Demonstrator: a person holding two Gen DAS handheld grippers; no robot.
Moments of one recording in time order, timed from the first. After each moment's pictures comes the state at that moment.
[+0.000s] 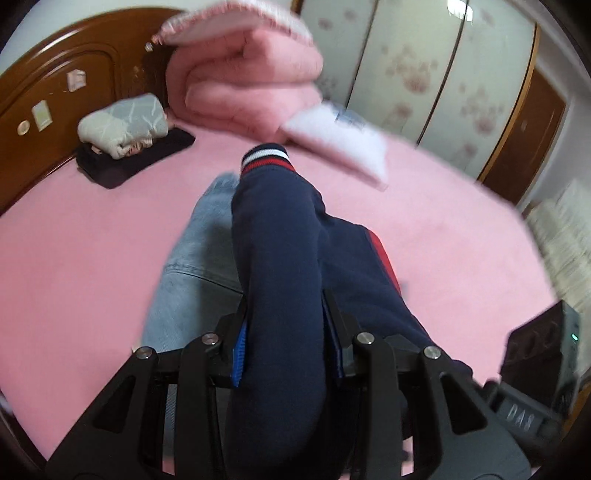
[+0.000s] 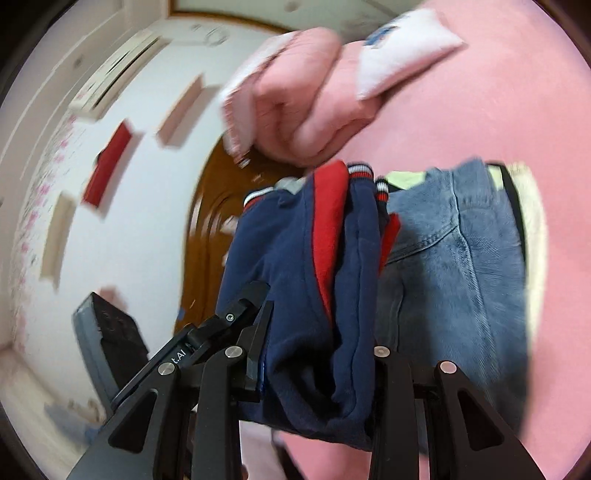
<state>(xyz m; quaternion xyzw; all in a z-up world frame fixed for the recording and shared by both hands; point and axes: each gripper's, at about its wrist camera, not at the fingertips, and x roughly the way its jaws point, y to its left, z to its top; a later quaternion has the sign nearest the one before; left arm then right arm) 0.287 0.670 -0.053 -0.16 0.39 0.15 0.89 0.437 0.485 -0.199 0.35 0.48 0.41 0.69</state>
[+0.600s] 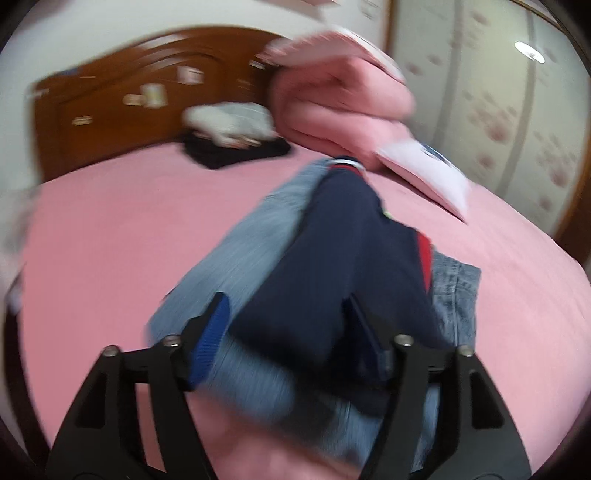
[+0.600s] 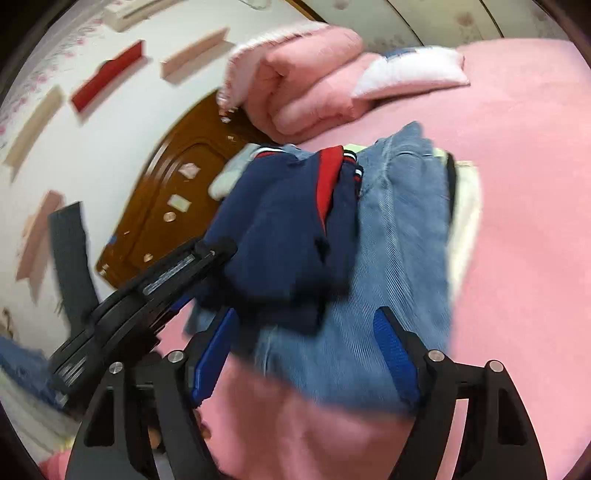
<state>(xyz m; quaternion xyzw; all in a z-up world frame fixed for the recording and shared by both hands) 0.183 0.562 -0.128 -0.18 0.27 0.38 0.87 0.331 0.429 -0.221 0.16 0.44 0.42 0.78</state>
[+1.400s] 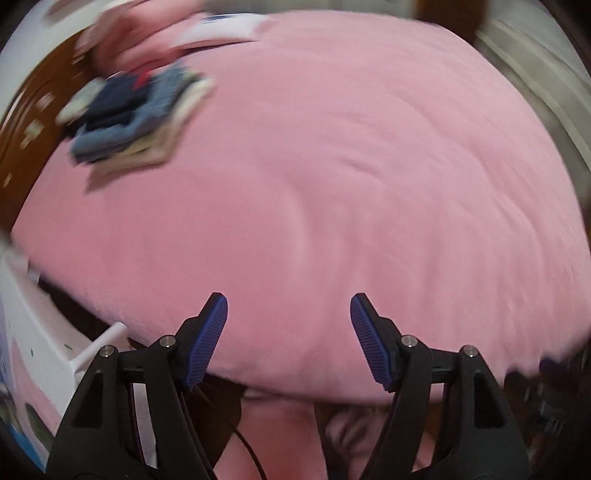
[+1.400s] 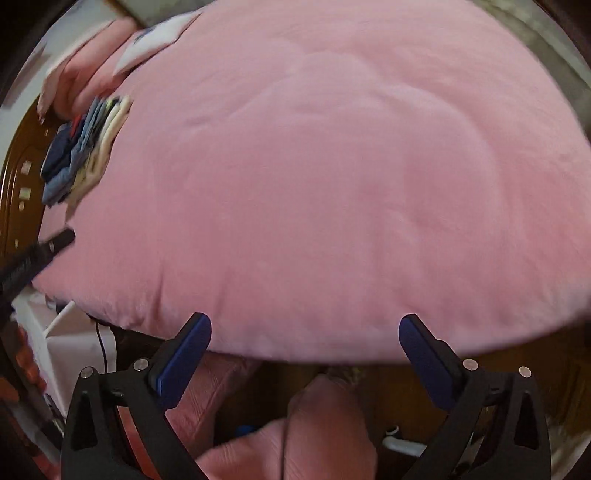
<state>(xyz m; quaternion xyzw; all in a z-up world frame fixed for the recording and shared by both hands) -0.014 0.078 -0.121 0.01 0.56 0.09 0.83 -0.025 -0.151 -0.221 0.09 0.64 0.05 0.76</state>
